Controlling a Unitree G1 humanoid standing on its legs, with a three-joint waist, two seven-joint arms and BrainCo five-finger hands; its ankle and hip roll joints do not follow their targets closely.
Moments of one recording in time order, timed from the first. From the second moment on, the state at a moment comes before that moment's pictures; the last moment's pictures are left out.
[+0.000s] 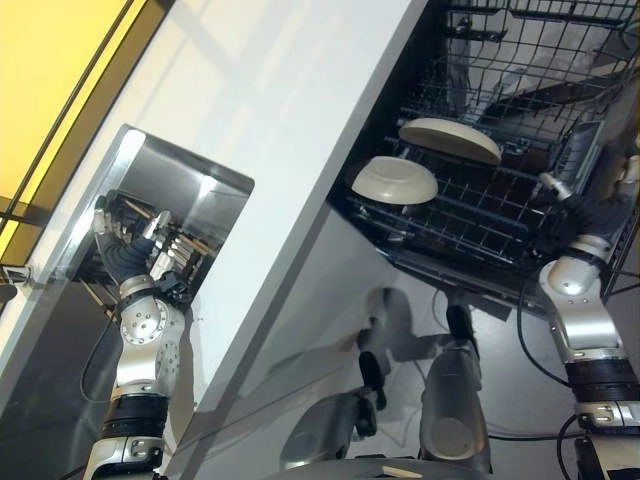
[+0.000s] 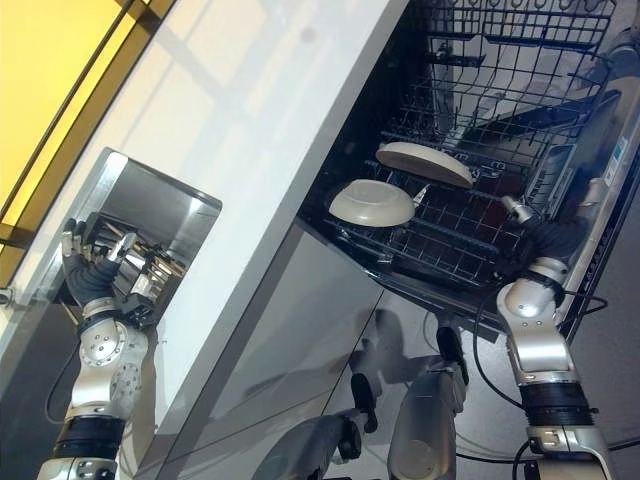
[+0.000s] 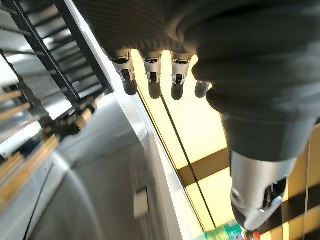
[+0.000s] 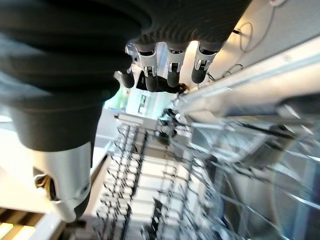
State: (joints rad) left arm -0.16 0.40 0.10 0.18 -0.43 -0.27 0.49; right arm -0.27 -0.59 -0.04 0.13 0.11 0.00 -0.73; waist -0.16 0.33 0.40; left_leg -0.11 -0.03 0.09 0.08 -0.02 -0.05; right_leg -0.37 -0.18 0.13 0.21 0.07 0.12
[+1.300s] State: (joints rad) left arm -0.22 0.44 0.04 0.29 -0.48 -0.32 0.51; right arm -0.31 -0.48 0.07 0.38 0.38 -0.19 -0.51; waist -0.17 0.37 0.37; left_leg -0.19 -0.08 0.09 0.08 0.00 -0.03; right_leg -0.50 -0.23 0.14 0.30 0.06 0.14
